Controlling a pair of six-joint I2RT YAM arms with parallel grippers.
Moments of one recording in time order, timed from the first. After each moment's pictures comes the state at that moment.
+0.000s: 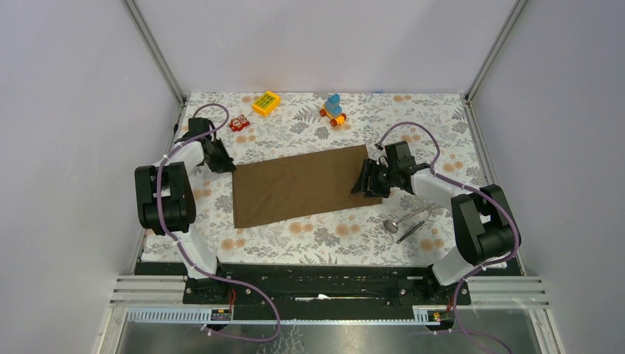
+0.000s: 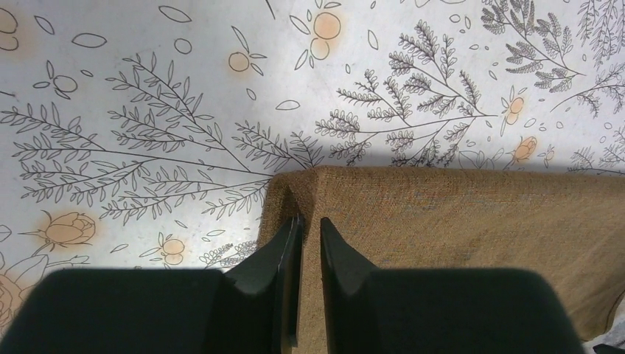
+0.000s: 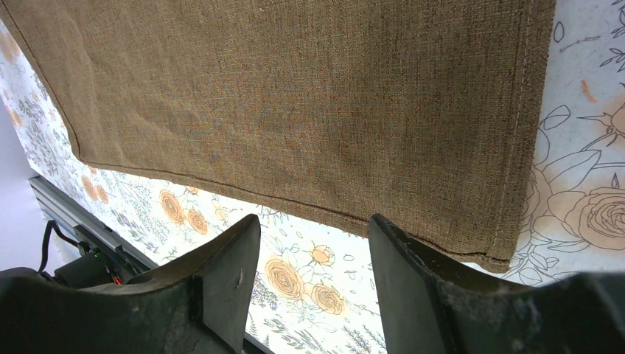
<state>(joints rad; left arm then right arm) 0.13 1.82 1.20 -0.45 0.21 -0.39 0.33 1.58 0.84 -0.22 -0.41 0.51</state>
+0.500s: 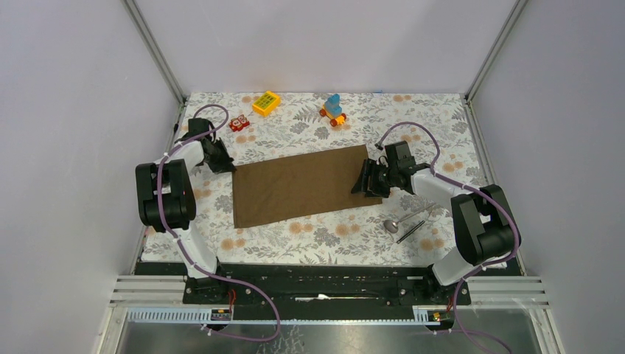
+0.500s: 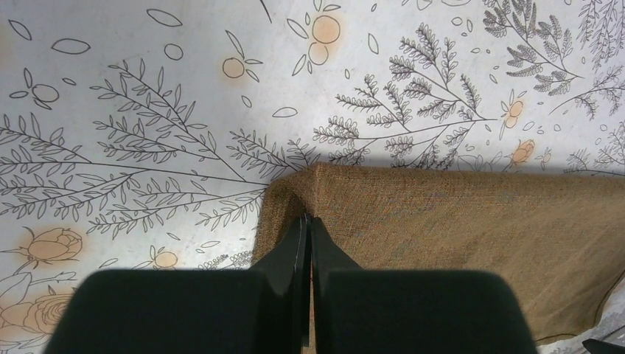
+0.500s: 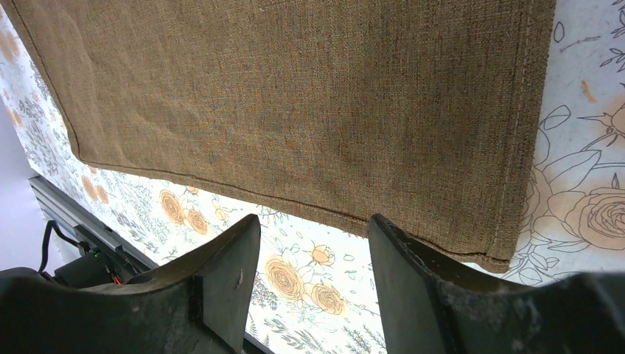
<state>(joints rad) 0.15 1.85 1.21 -0.45 0.25 -0.40 0.33 1.58 0.84 -0.22 -0.41 0.51</state>
